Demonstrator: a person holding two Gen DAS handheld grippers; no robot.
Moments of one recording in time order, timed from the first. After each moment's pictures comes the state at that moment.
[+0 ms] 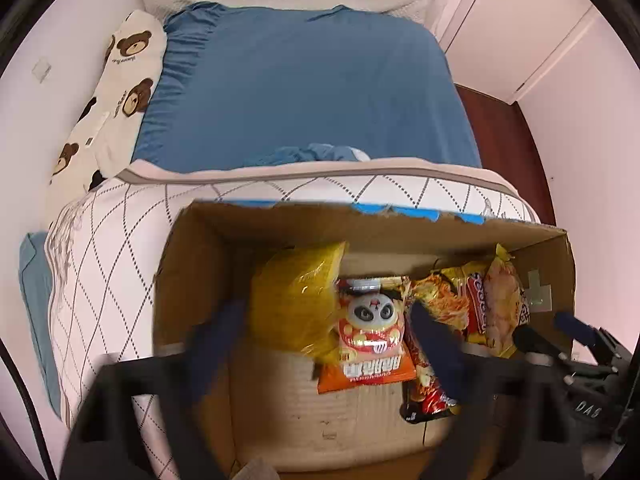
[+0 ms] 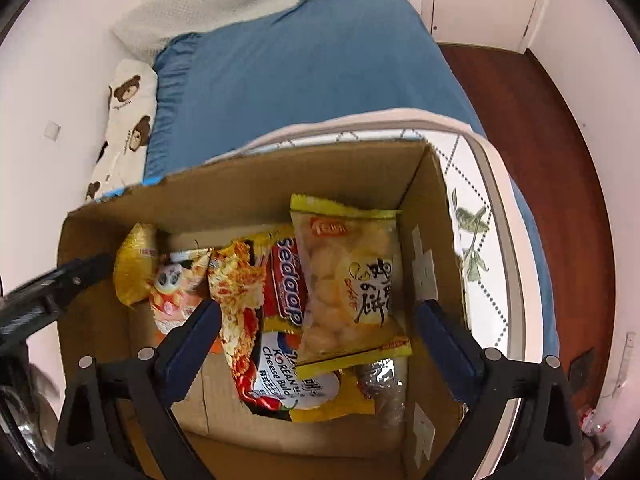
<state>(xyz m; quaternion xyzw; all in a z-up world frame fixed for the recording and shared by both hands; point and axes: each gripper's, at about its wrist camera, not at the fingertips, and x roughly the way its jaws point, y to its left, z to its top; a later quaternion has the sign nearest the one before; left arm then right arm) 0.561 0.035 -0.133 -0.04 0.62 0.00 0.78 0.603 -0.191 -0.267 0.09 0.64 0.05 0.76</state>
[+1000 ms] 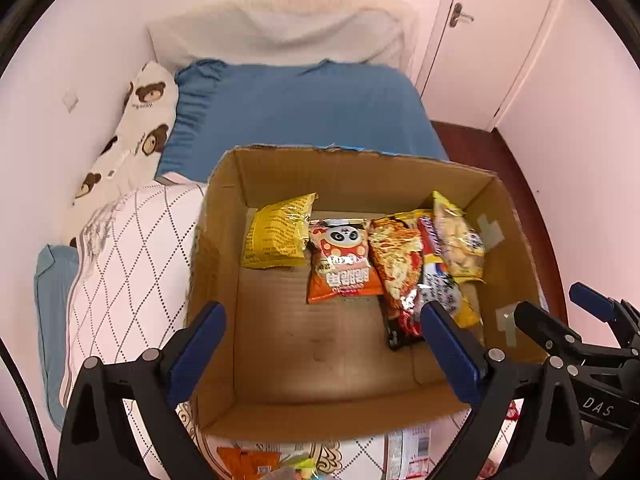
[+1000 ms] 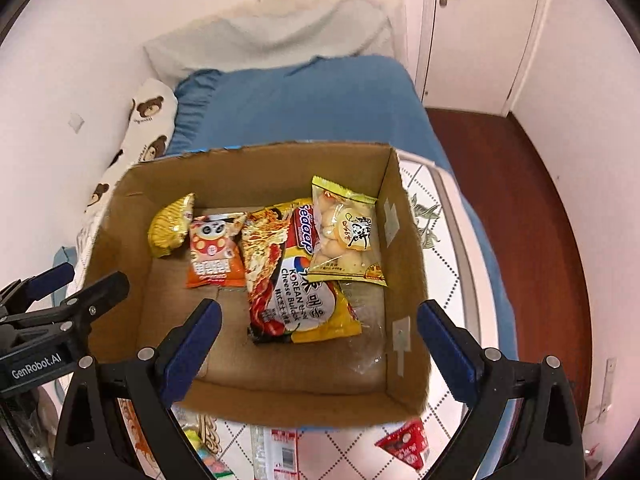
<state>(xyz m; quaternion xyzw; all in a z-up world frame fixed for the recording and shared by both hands) 0.419 0.003 -0.065 -0.01 0.53 -0.01 0.85 0.459 -0.177 -0.170 0.04 0.52 0.05 0.85</state>
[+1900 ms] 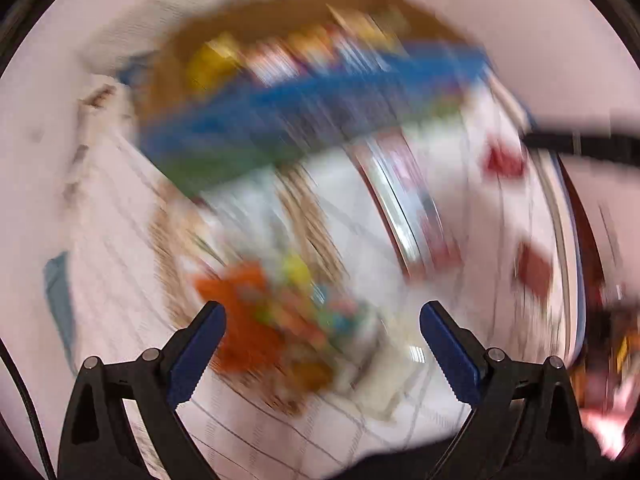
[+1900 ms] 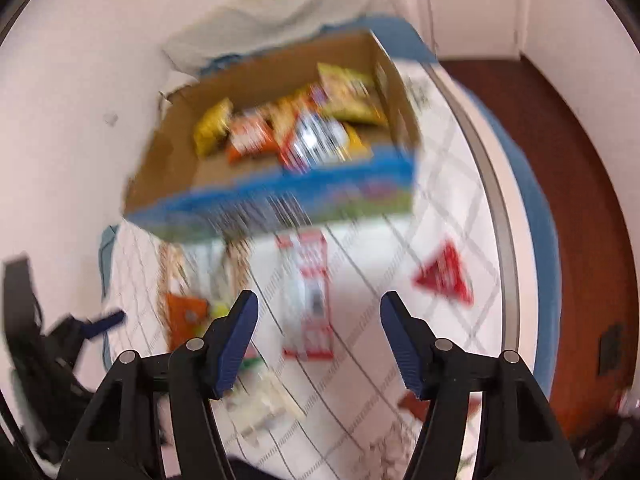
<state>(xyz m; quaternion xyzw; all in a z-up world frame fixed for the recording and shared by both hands) 0.223 -0.029 -0.160 0.14 0.62 -0.11 0.76 0.284 -0.217 -0.232 0.15 0.59 0.09 0.79</state>
